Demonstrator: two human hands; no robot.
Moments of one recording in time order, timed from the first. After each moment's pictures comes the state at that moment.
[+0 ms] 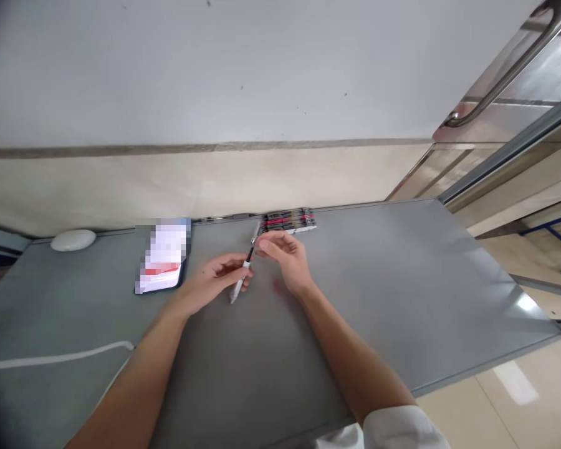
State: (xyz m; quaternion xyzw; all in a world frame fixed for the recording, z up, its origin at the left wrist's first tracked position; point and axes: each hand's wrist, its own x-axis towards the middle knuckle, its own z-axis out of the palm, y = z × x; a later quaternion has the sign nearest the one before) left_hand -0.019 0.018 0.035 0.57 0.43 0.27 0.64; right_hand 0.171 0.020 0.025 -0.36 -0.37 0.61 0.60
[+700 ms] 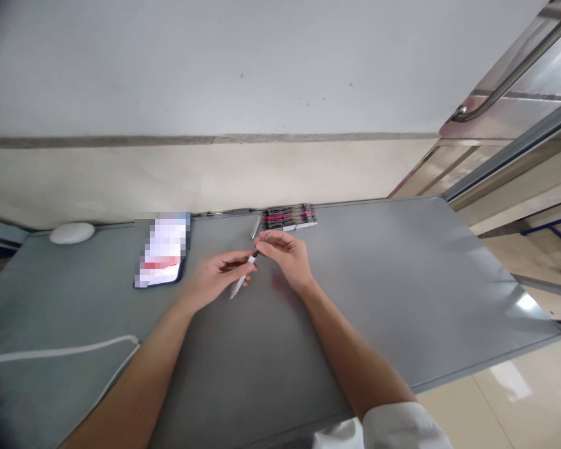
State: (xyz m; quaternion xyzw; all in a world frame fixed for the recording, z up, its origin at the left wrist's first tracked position) left_hand -0.006 0.013 0.040 0.60 0.48 0.28 0.58; right_hand 0.173 0.019 0.016 -0.41 -0.41 0.57 0.58
